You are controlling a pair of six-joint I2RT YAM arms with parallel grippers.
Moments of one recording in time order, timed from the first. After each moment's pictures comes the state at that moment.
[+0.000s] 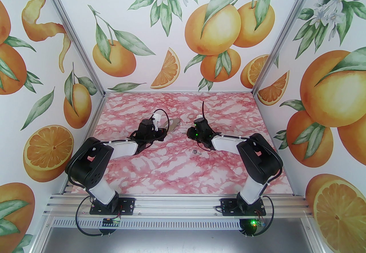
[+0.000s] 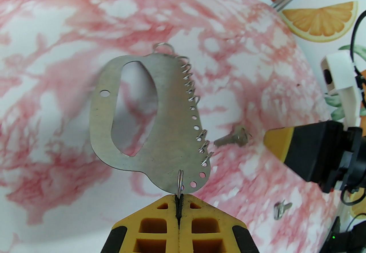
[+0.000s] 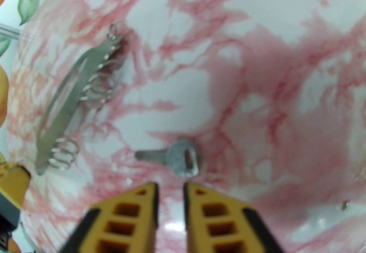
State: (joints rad) left arm -0.48 1.67 0.71 0.36 0.21 -0.47; right arm 0.53 1.75 0.87 0.11 -0.01 0.75
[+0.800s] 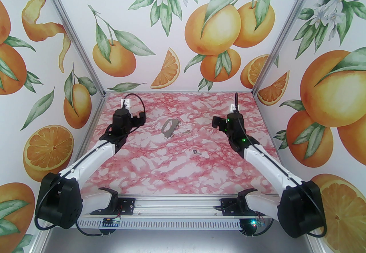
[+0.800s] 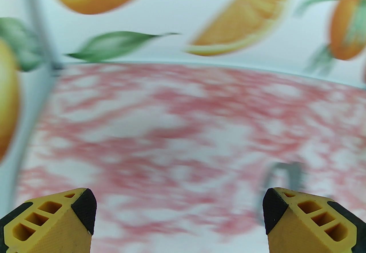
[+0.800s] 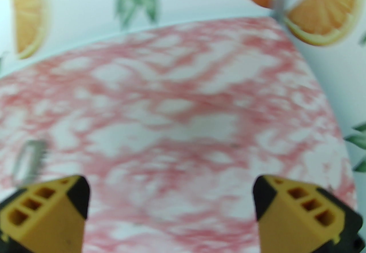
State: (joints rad) left arm -0.22 1.28 0.74 0.13 -0.35 -0.07; right arm 0.23 1.21 0.63 0.02 0.34 0.24
